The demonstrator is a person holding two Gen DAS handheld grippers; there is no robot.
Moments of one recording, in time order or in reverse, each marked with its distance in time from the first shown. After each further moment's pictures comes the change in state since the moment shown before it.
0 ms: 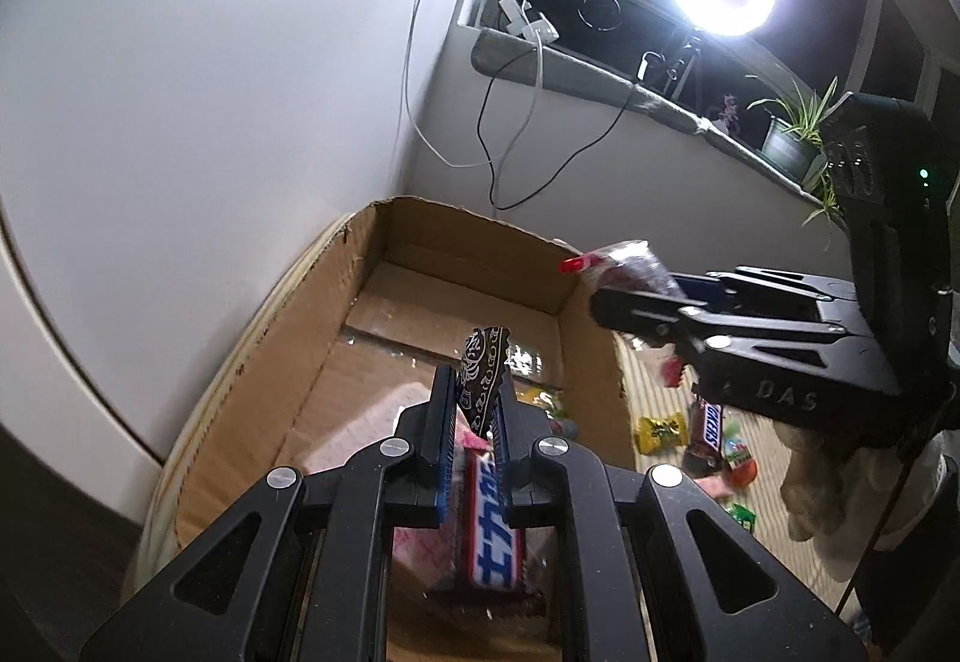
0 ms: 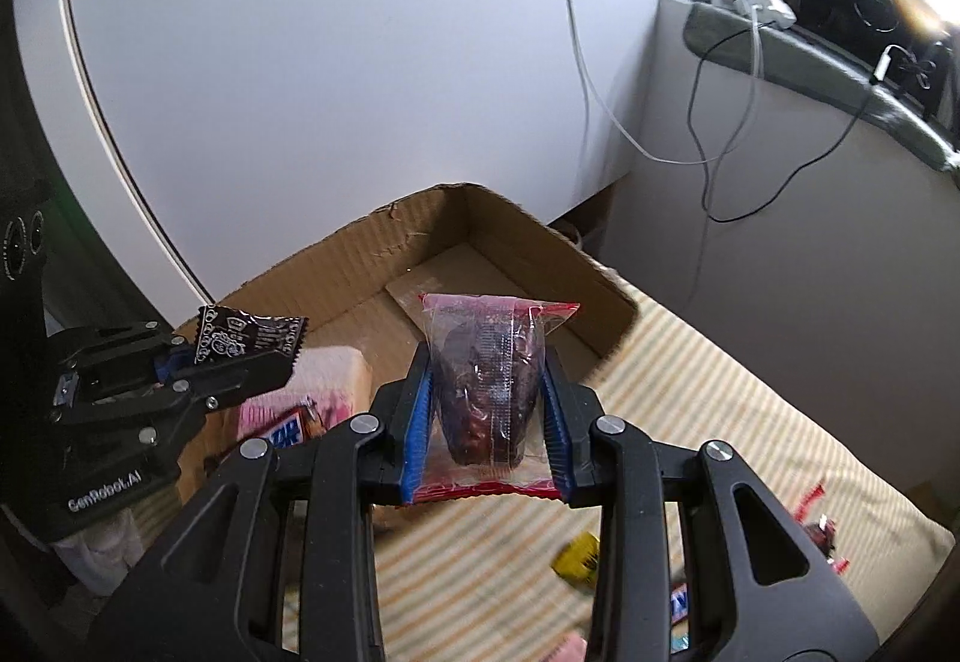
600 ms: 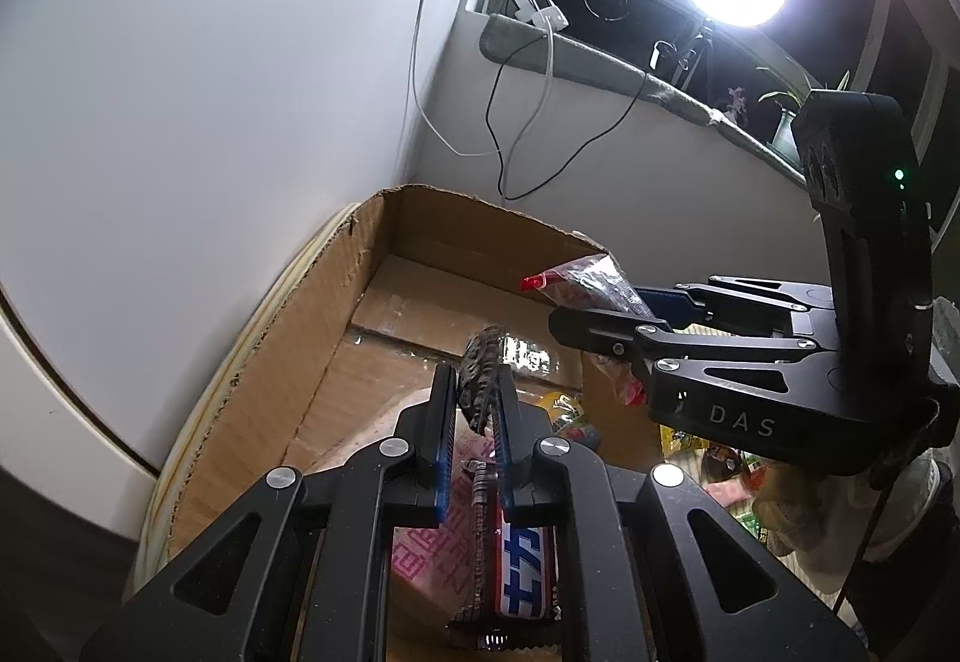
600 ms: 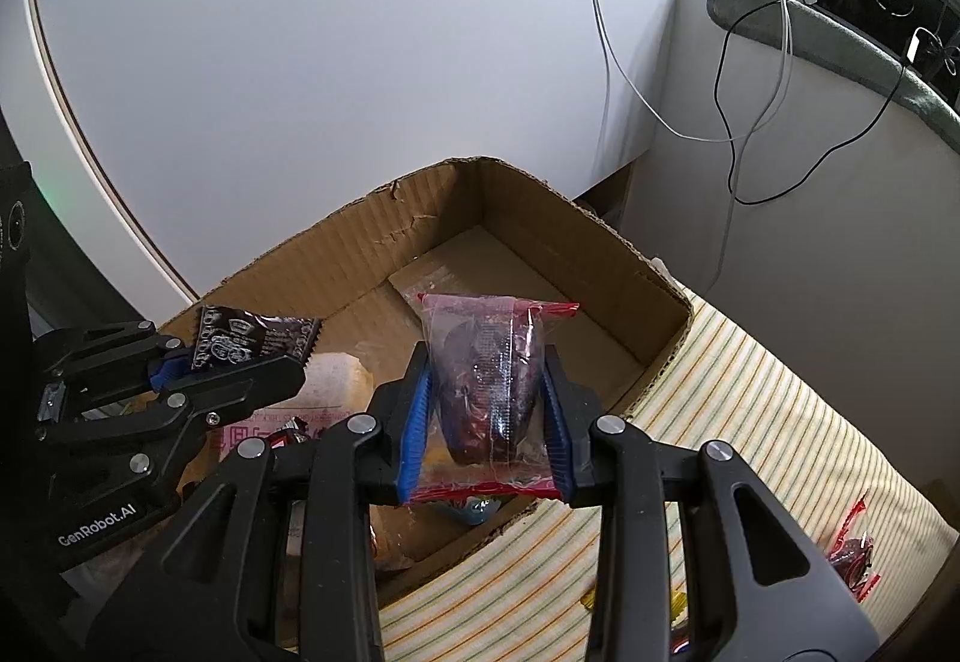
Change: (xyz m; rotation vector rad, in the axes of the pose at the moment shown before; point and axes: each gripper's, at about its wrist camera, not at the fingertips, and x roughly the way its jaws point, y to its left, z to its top) left arm 0.014 0.005 0.004 -0.004 0.025 0.009; right arm 0.034 0.003 0.003 0.010 0.049 0.025
